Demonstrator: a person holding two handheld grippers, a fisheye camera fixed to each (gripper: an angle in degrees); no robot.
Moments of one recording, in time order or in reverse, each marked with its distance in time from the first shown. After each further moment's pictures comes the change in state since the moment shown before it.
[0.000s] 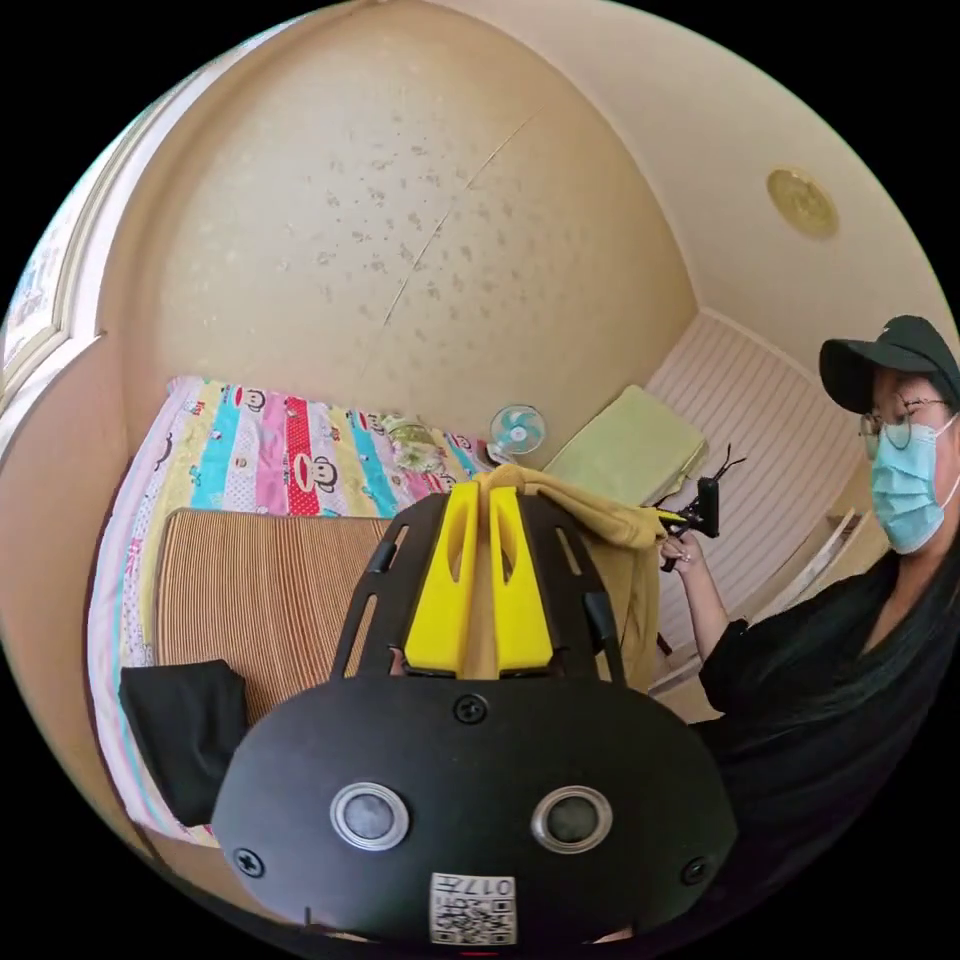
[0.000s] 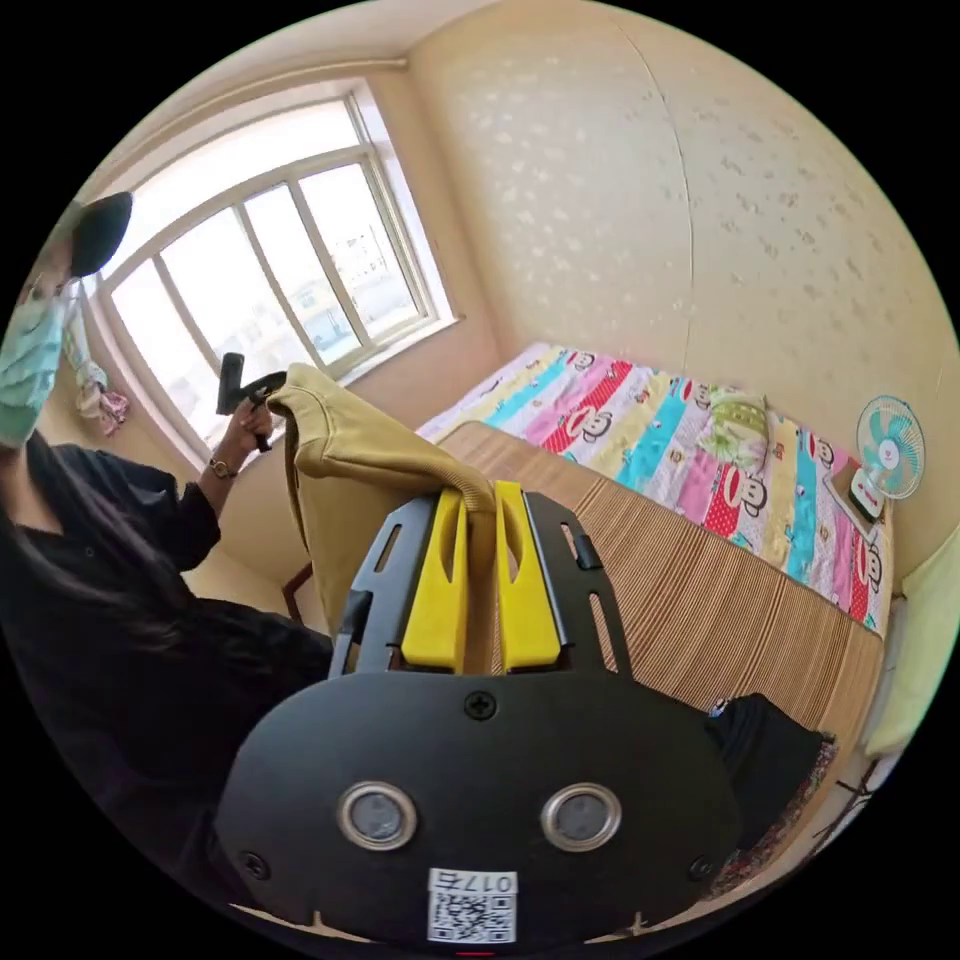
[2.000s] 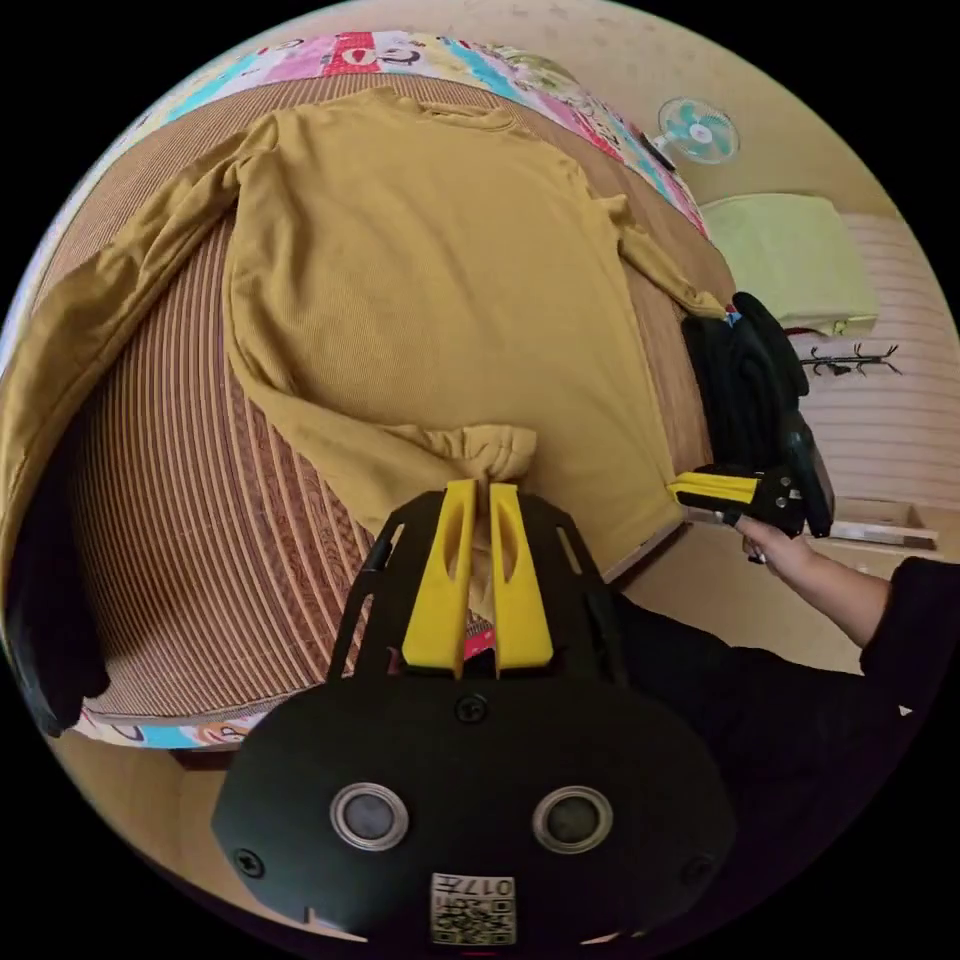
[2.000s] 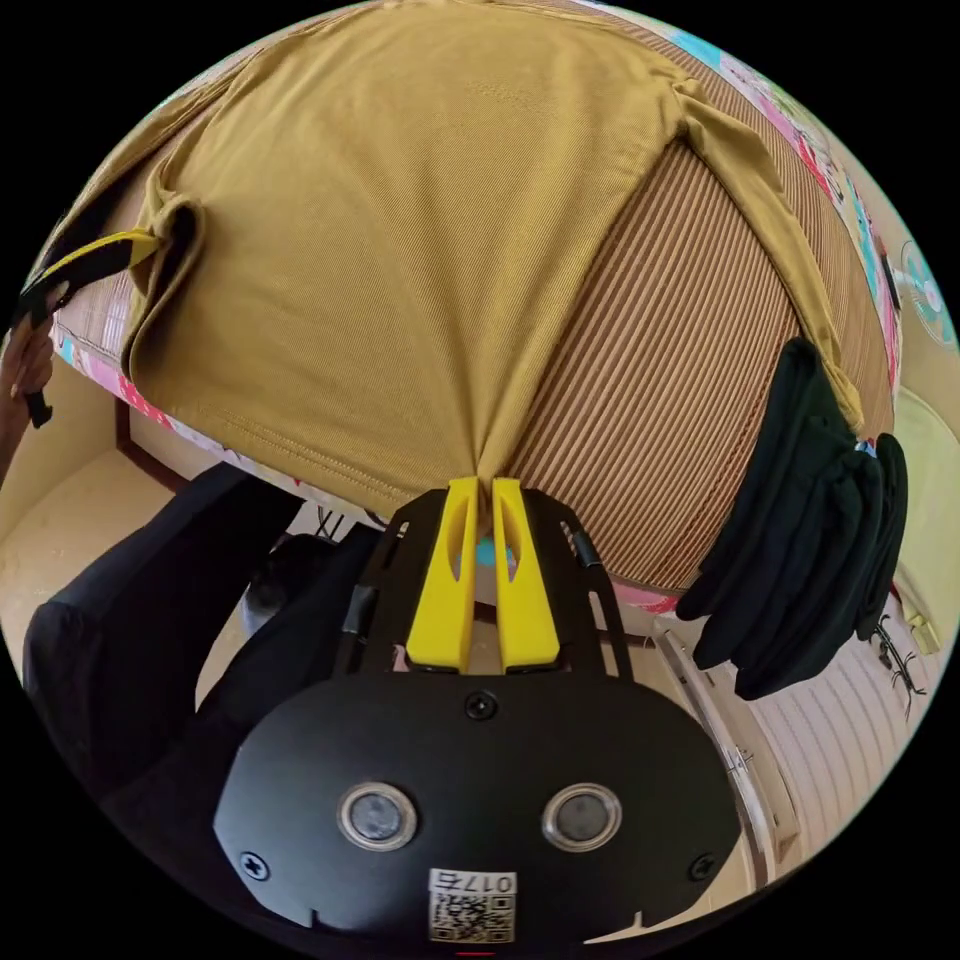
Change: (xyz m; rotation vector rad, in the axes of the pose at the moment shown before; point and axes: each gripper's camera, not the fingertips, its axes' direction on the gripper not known) left arm -0.219 0.323 0.209 -0.643 -0.004 -0.323; right arm -0.086 0.208 0.393 -0.986 0.454 0.276
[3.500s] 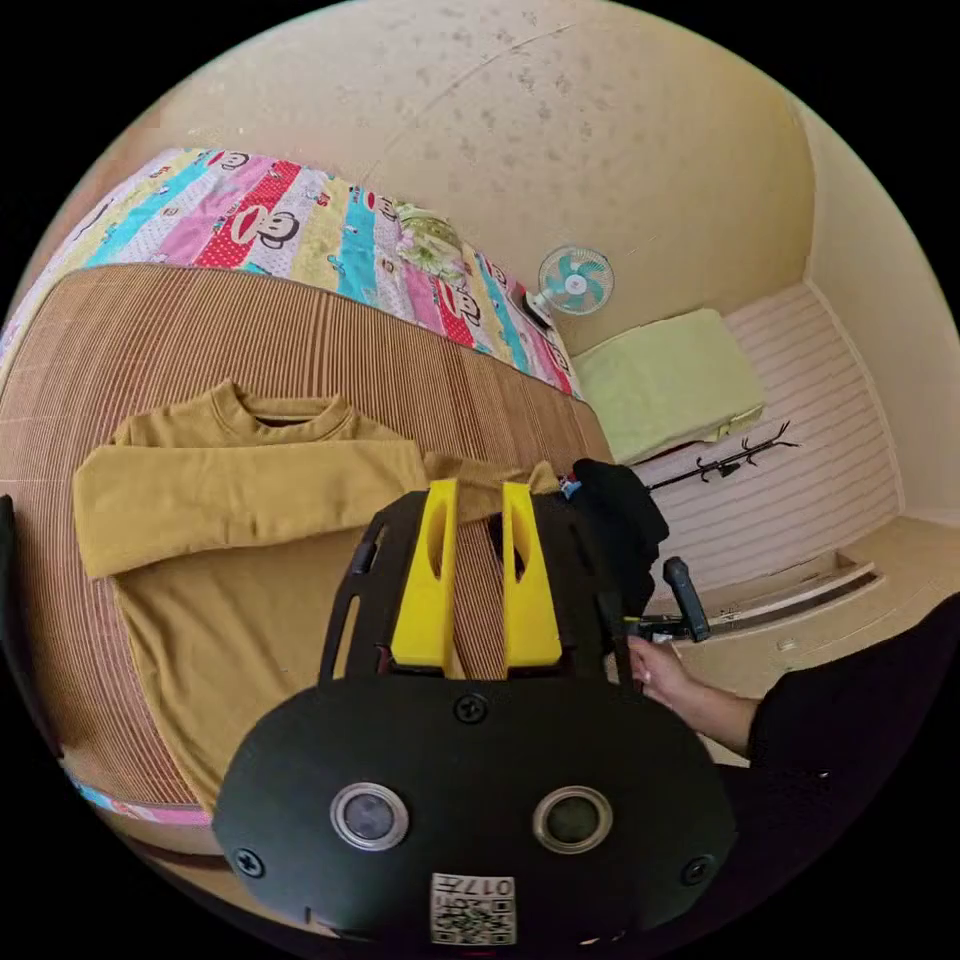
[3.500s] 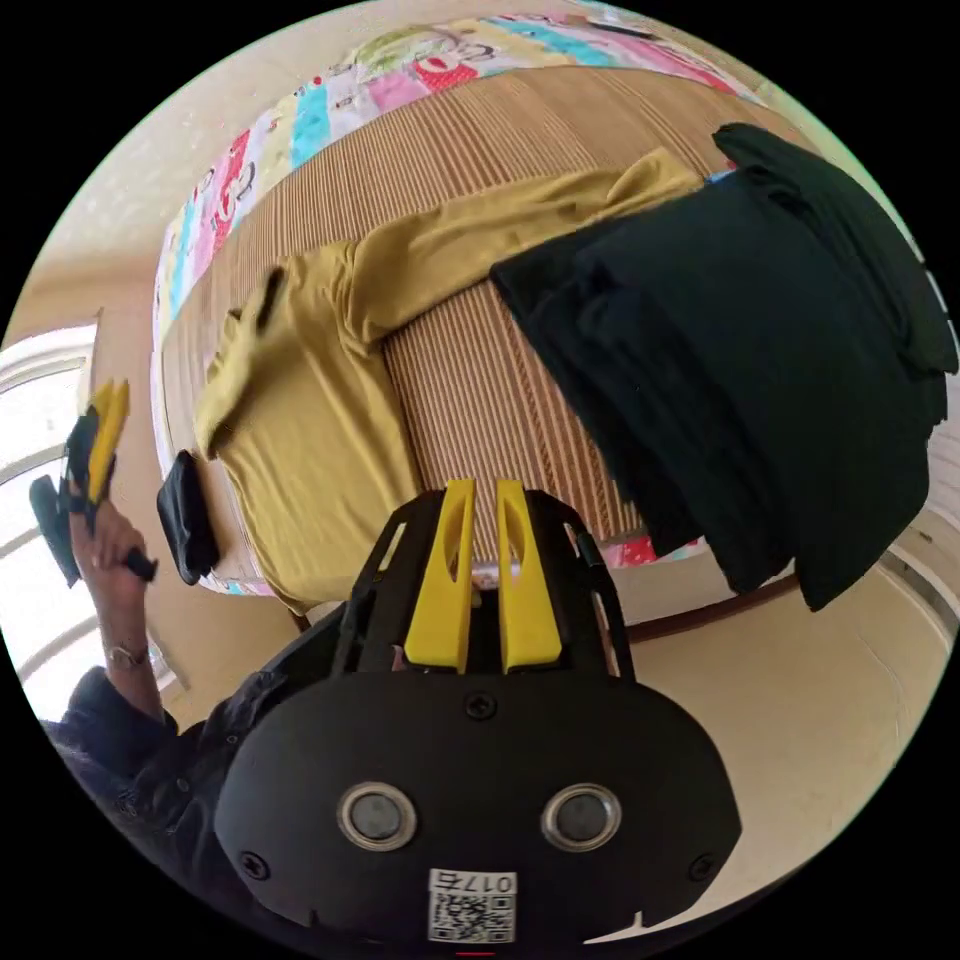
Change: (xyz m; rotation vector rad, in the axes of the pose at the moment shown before) left arm 0.311 -0.070 0.078 0.310 0.203 0.231; right arm 0.225 0.204 -0.005 0.317 -0.566 0.591
